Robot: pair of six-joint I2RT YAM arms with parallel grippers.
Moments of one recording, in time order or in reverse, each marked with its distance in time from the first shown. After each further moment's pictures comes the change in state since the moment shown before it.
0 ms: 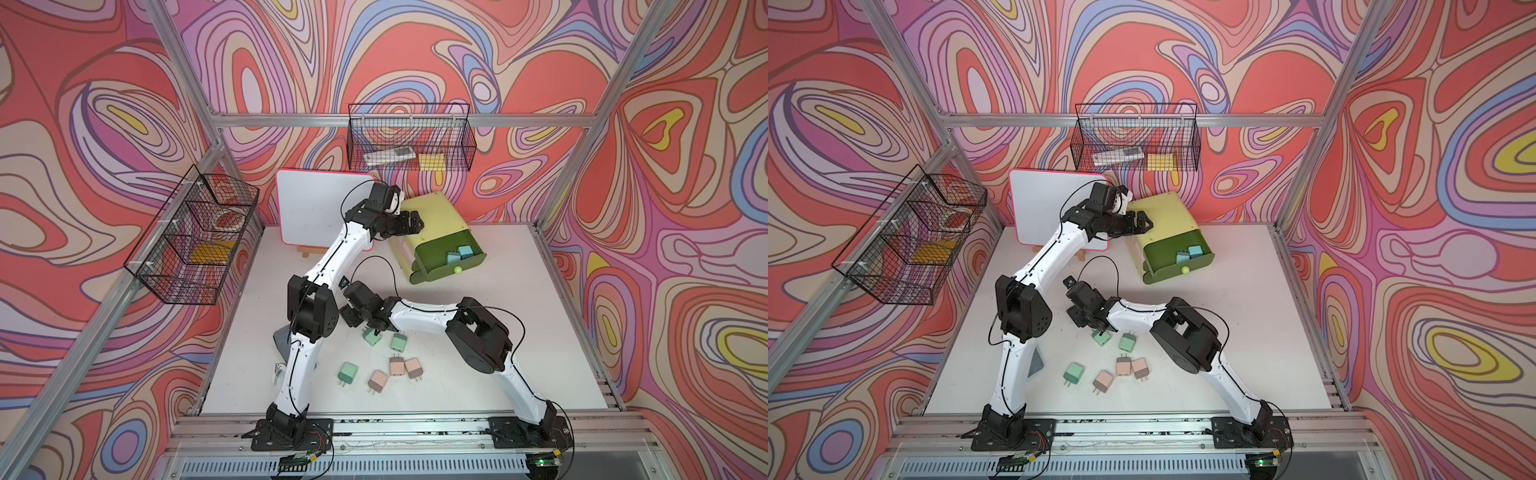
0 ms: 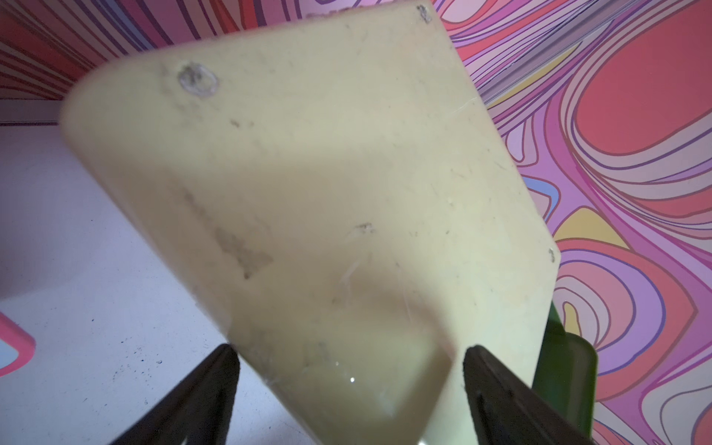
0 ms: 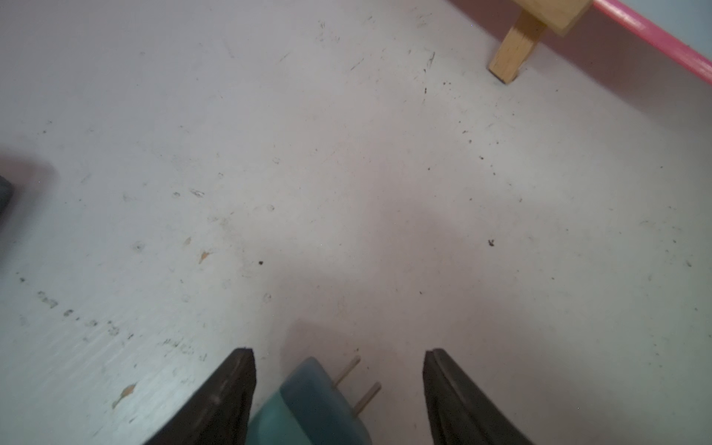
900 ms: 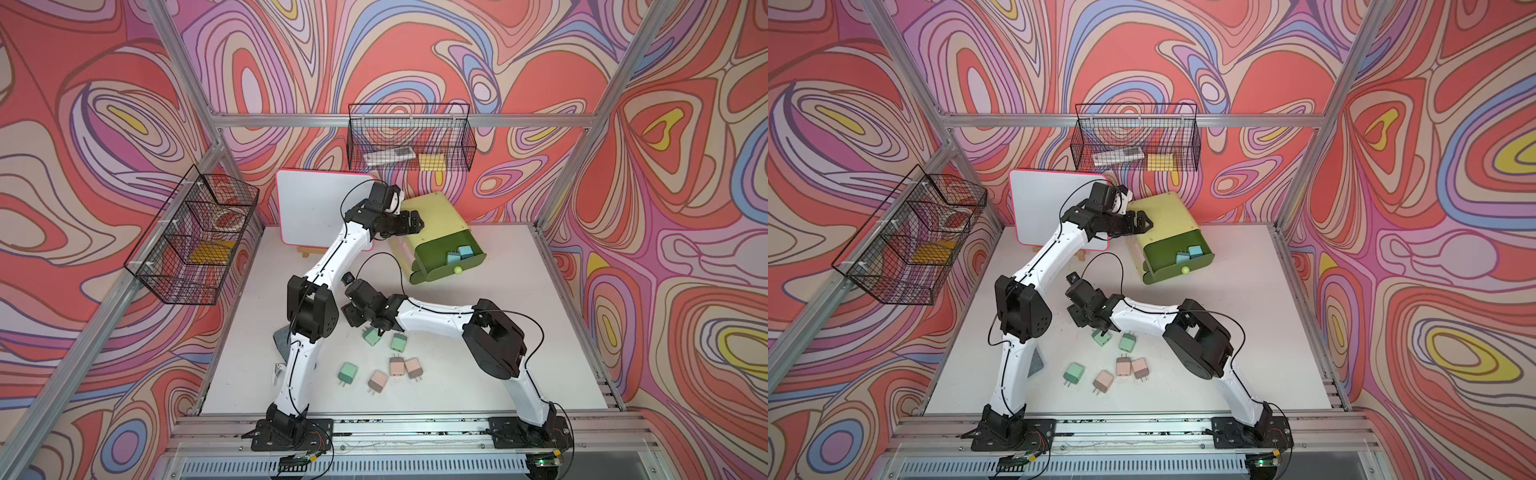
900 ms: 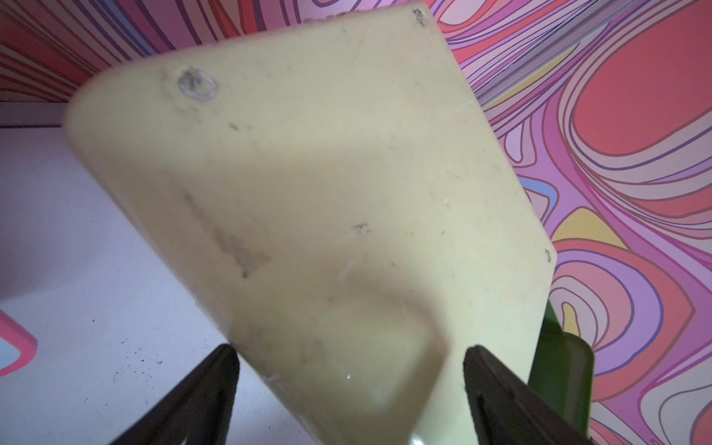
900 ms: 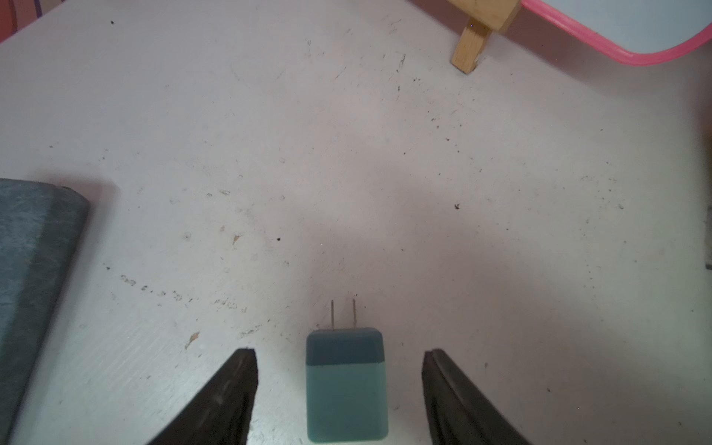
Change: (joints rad) left arm 0.000 -0.004 0.000 0.000 0.000 0.000; right arm 0.019 -0.098 -0.013 -0.124 0.021 0.117
